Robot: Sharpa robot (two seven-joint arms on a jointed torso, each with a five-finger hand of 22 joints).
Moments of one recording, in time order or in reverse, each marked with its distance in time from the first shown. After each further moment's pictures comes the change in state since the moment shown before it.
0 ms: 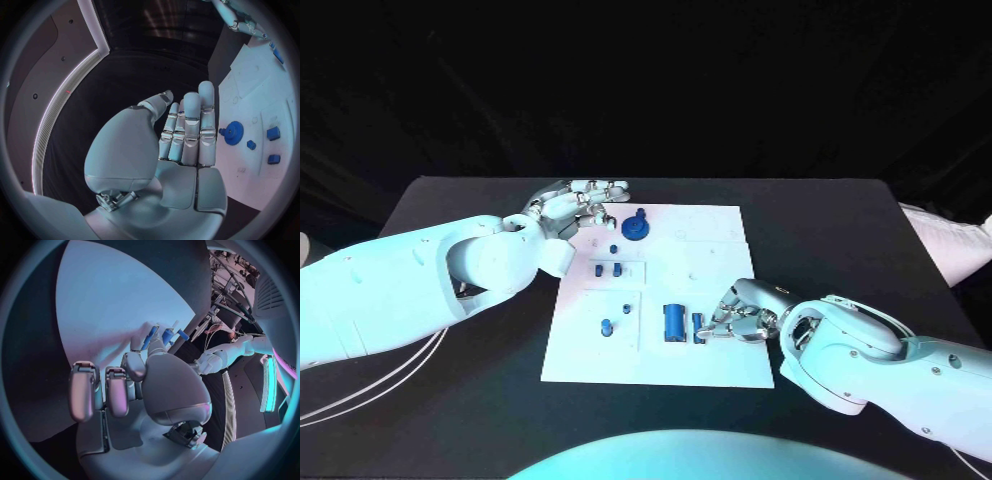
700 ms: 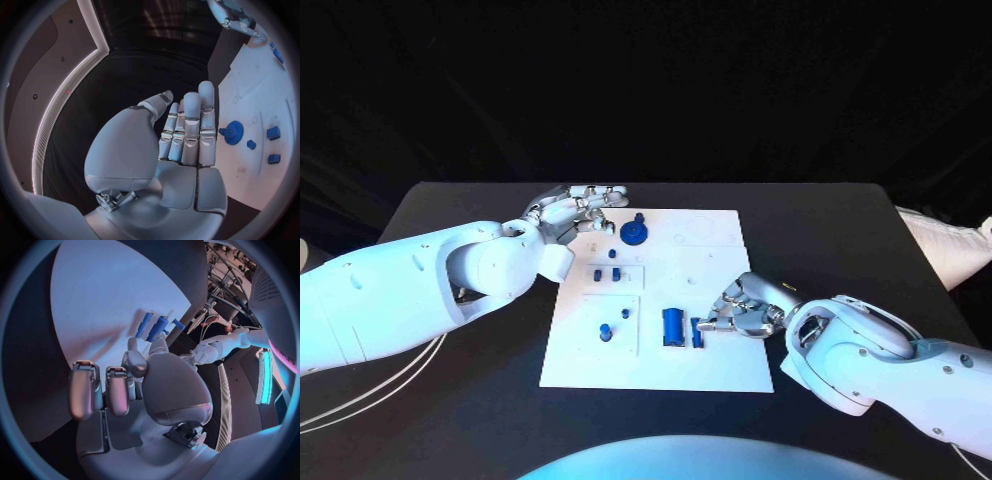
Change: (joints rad) left arm -0.003 0.001 0.000 -0.005 0.000 0.000 0.000; left_hand -0.004 0.004 -0.003 -0.003 0.000 -0.004 0.004 0.000 0.000 -0.004 -0.004 0.007 0.000 0.000 0.000 0.000 -0.002 0.000 0.000 0.000 0.000 -0.001; right arm 0.013 -0.029 0.005 0.013 0.054 -0.085 0.077; right_hand -0.052 -0.014 -0.056 0.055 0.031 -0.038 0.022 -0.026 -0.010 -0.019 0.011 -0.082 -0.042 0.002 0.002 -0.026 0.000 0.000 0.000 0.000 -0.033 -0.002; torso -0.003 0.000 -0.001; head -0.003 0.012
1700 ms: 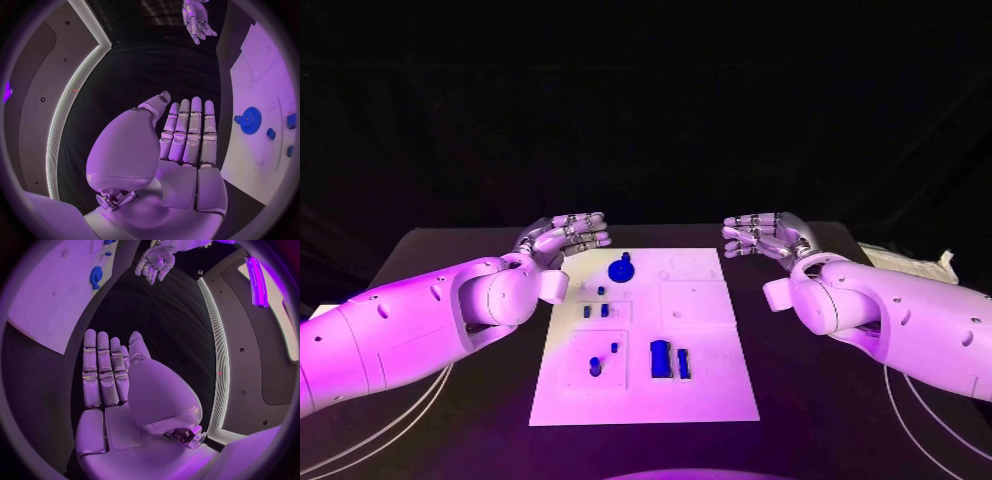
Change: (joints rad) left arm -0.045 0.081 0.000 -0.165 0.052 -0.065 0.104; left_hand 0.003 0.034 -0.095 0.032 -0.017 0.006 -0.009 -0.002 -0.001 0.001 0.021 -0.028 -0.006 -0.255 0.092 -0.643 -0.327 0.000 -0.417 0.117 -0.443 -0.310; right arm 0.154 0.156 0.006 -0.456 1.064 -0.133 0.704; right_hand 0.299 0.115 0.009 -0.154 0.028 -0.193 0.109 -0.041 -0.184 -0.307 0.142 -0.869 -0.922 -0.365 0.167 -1.300 -0.925 0.117 -0.447 0.168 -1.104 -1.011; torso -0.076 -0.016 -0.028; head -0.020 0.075
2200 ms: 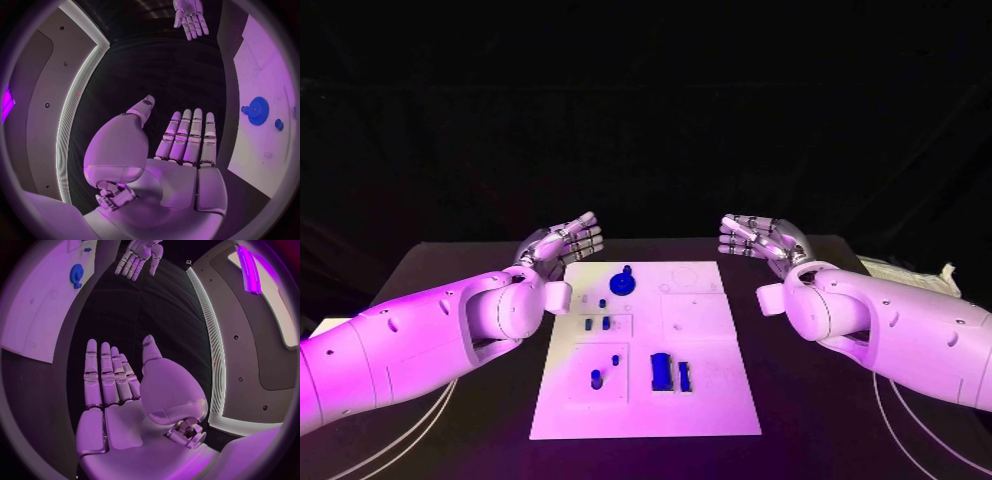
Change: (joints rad) left arm -0.017 0.018 0.003 -0.003 0.001 -0.089 0.060; left_hand -0.342 0.048 -0.083 -0.017 -0.031 -0.262 -0.045 -0.057 -0.046 -0.269 -0.023 -0.113 -0.043 -0.225 -0.017 -0.203 -0.115 -0.016 -0.209 -0.042 -0.125 -0.195; right arm 0.004 0.041 -0.007 -0.034 0.119 0.030 0.090; right_hand -0.403 0.001 0.053 -0.103 -0.042 -0.228 -0.042 -0.044 -0.118 -0.252 -0.035 -0.048 -0.268 -0.209 -0.052 -0.179 -0.231 -0.024 -0.182 -0.048 -0.163 -0.168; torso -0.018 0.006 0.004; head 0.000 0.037
